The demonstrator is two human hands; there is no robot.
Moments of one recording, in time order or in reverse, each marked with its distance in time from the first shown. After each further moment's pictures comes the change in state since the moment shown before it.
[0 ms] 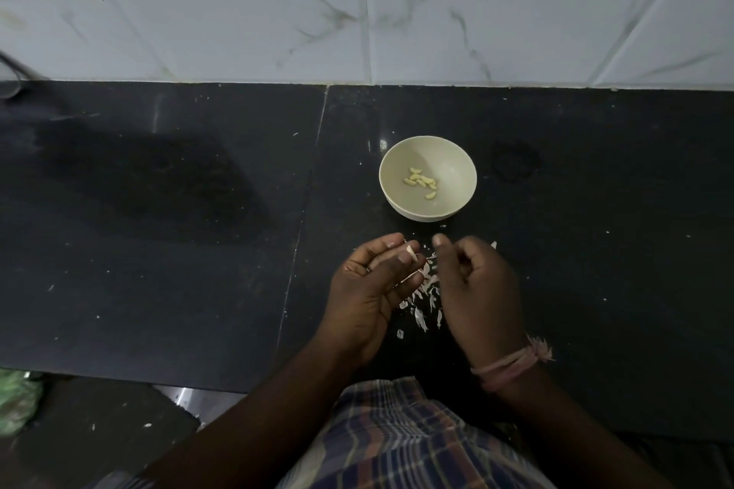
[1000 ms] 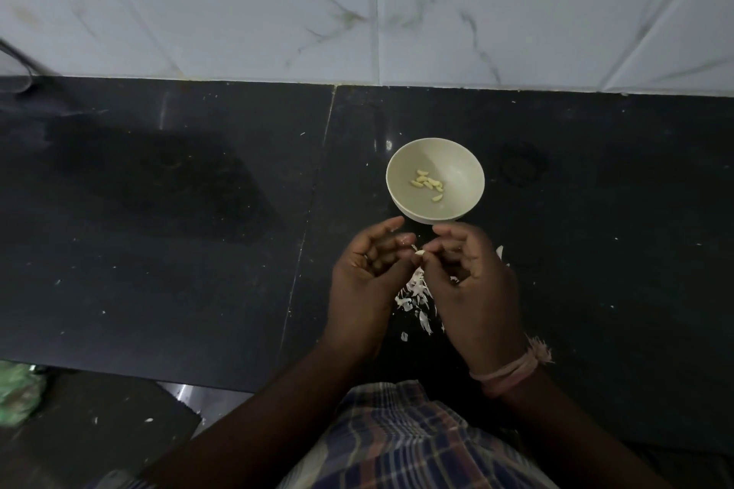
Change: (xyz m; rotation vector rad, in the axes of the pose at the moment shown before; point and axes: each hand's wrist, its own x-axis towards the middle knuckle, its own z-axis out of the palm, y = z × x) left_hand -0.001 0.002 0.000 0.335 0.003 0.327; right_hand -0.002 -0.007 0.004 0.206 -0.066 -0.139
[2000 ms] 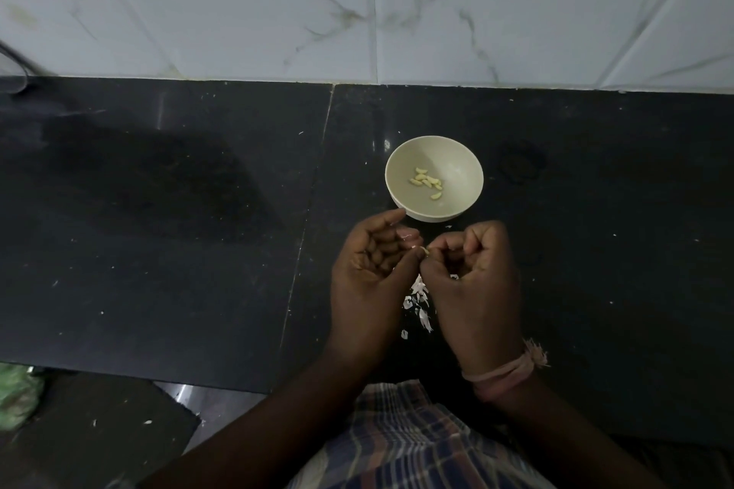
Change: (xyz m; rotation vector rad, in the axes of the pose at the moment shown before) left_hand -0.014 0.014 0.013 0.023 0.013 0.184; right_hand -0.004 -0.017 0.005 0.064 0.137 0.082
